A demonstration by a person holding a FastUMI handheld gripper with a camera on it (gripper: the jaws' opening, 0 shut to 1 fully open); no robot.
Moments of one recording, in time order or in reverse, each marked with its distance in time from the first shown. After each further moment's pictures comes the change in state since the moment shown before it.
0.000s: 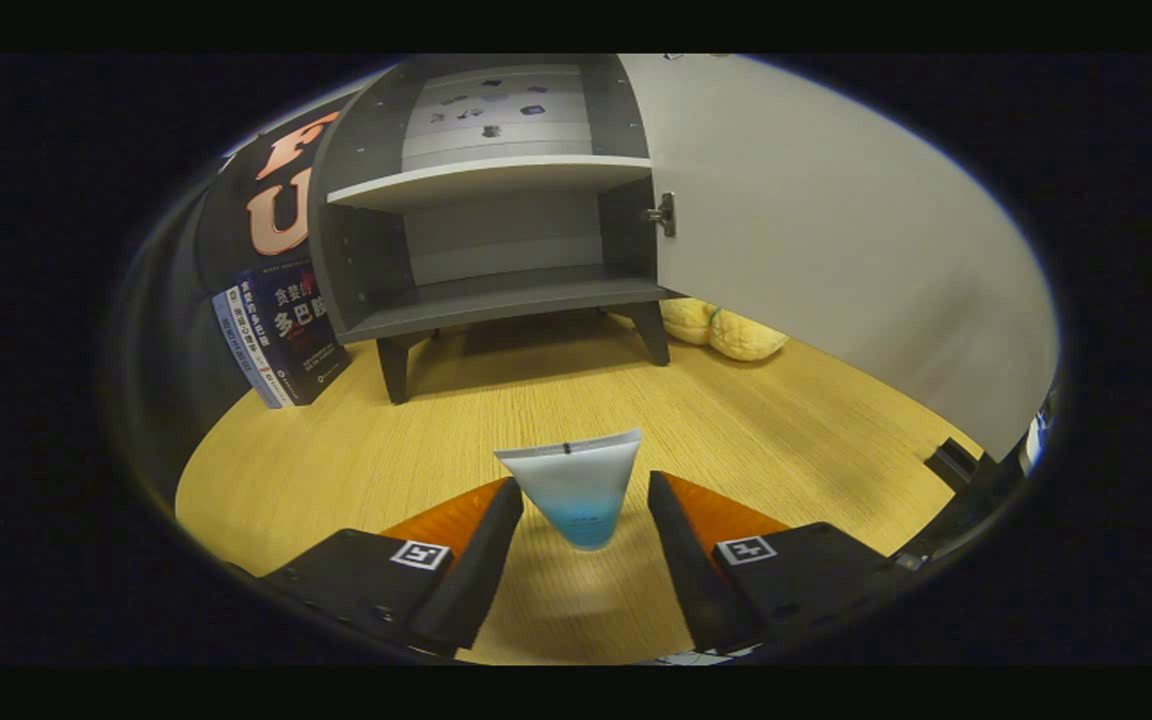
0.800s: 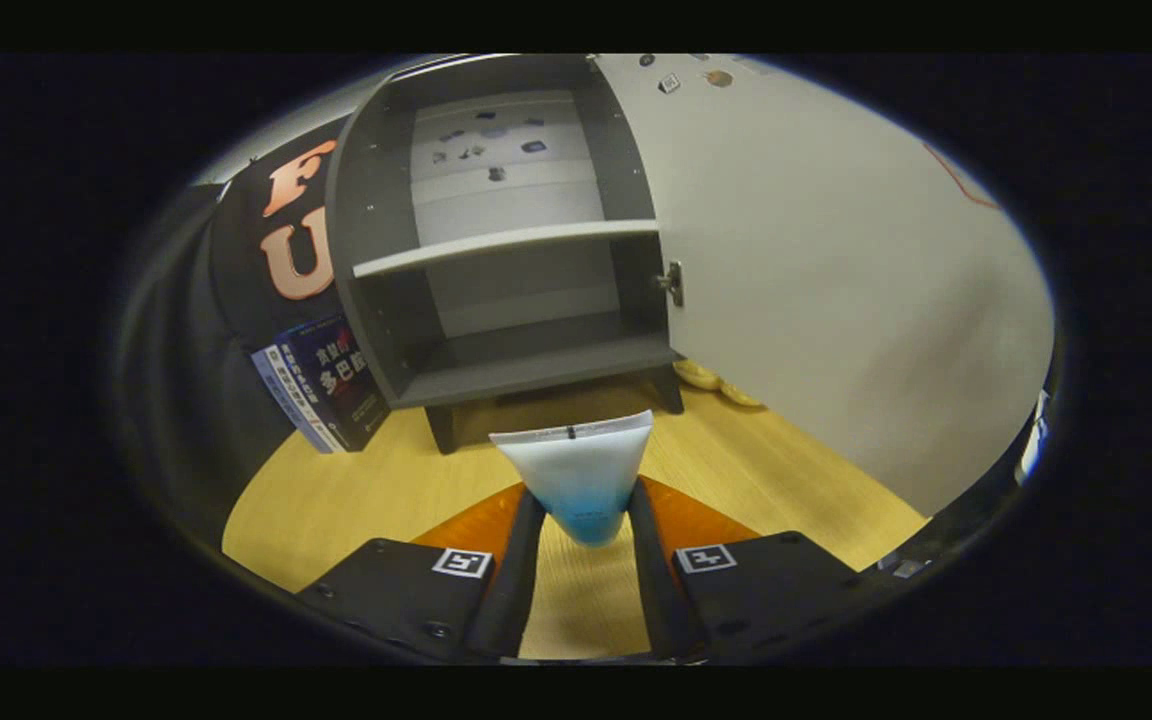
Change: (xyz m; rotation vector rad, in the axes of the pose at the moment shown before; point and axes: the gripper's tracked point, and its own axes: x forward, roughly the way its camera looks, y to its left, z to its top) arm -0.068 0.025 0.107 0.020 -0.135 0.089
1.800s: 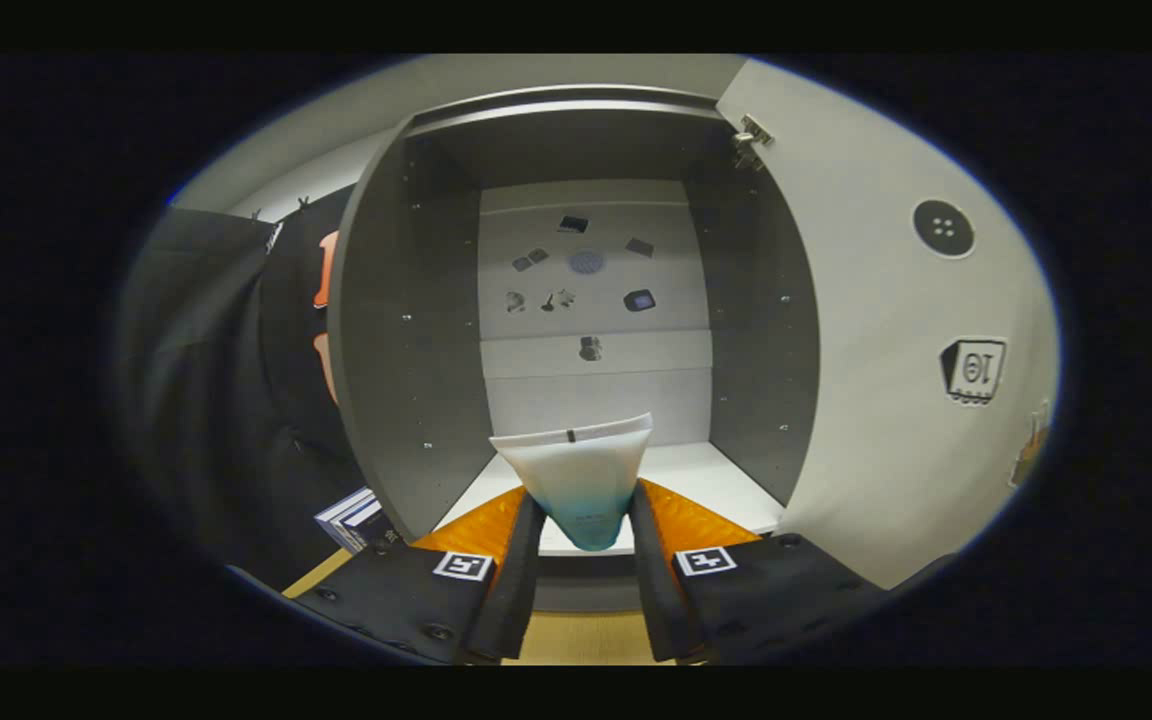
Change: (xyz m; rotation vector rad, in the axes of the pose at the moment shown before) arm 0.074 0.097 0.318 -0.102 -0.226 0.198
